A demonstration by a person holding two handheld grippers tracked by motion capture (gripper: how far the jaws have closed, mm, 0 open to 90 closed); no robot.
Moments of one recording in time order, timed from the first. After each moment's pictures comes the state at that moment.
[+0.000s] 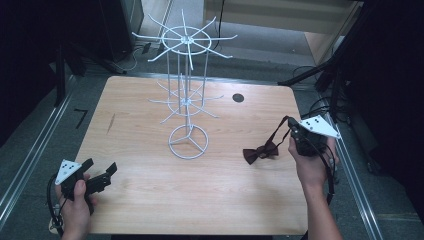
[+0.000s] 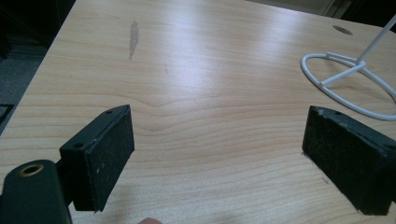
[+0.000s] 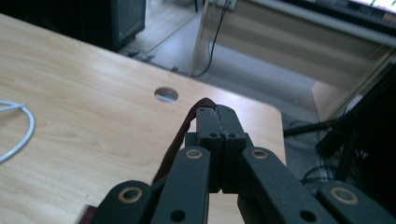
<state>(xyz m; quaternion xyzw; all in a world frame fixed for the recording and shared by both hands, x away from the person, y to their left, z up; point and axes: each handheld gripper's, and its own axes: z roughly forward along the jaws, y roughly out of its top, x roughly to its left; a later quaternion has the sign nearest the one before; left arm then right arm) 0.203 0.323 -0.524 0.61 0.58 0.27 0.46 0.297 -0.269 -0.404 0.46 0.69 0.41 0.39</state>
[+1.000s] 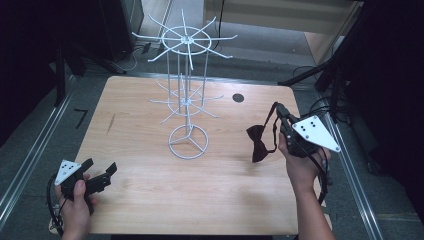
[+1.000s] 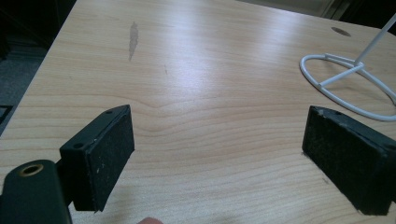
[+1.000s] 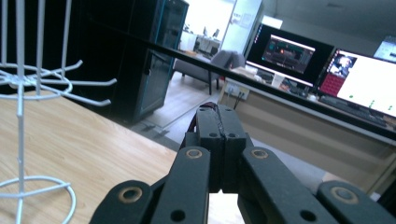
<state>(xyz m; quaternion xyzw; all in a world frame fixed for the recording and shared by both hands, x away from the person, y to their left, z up) 0.202 0.324 -0.524 0.61 0.58 0.27 0.46 0.272 -0.229 -0.367 0.34 0.64 0.52 0.46</state>
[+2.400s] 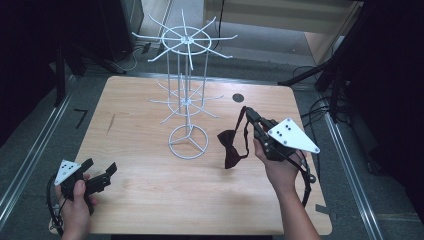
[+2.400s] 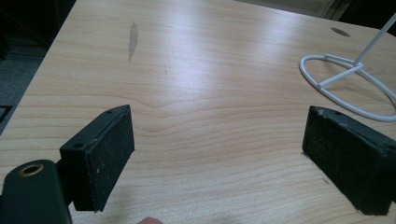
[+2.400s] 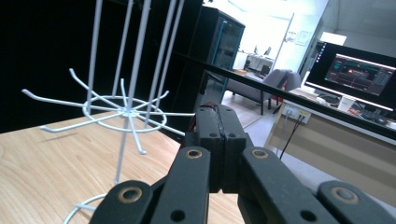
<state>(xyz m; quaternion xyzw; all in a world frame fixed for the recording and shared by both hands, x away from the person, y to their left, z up) 0.202 0.324 -0.524 0.61 0.58 0.27 0.46 0.262 -0.178 -0.363 0.27 0.66 0.58 0.38</state>
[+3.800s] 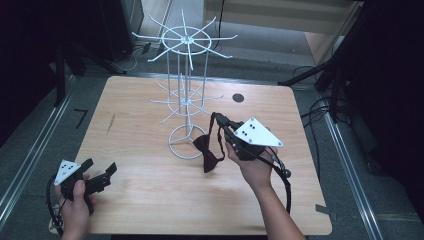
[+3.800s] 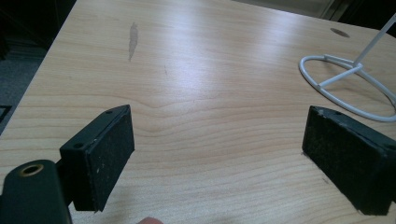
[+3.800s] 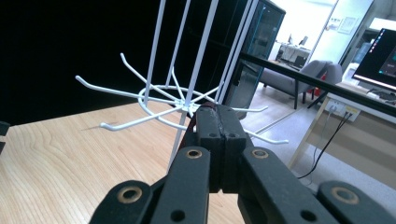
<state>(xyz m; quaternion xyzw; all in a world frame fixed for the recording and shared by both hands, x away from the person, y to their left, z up) 0.202 0.324 -0.524 0.61 0.58 0.27 0.46 0.273 -0.122 -0.381 0.25 0.70 0.58 0.33</state>
